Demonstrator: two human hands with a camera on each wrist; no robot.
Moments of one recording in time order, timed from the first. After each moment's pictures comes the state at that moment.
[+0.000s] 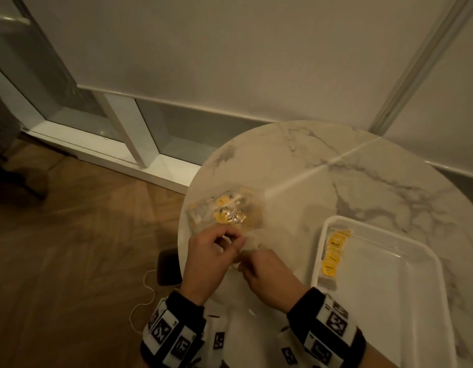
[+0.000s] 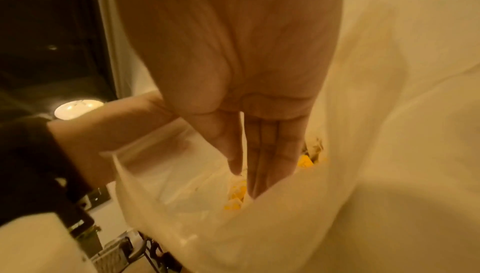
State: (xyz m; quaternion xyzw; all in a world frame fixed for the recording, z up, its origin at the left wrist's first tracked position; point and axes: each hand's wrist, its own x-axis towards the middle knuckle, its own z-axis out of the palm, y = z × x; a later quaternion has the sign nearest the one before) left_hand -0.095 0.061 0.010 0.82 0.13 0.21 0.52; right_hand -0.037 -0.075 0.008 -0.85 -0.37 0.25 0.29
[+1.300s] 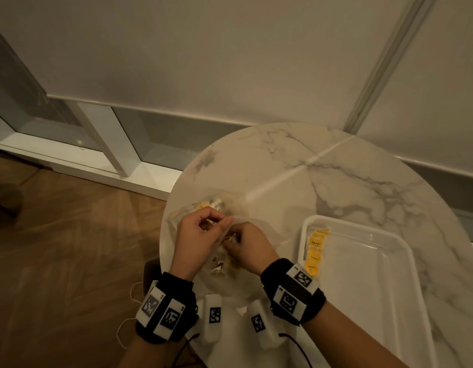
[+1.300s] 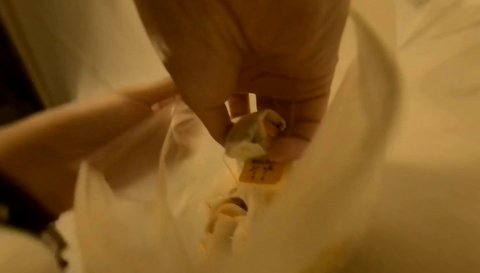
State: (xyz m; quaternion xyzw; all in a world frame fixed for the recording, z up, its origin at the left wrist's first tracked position) left_hand -0.047 0.068 0.013 0.76 0.14 0.19 0.60; right_hand 0.009 -0.056 0.005 -0.86 -0.22 0.25 0.37
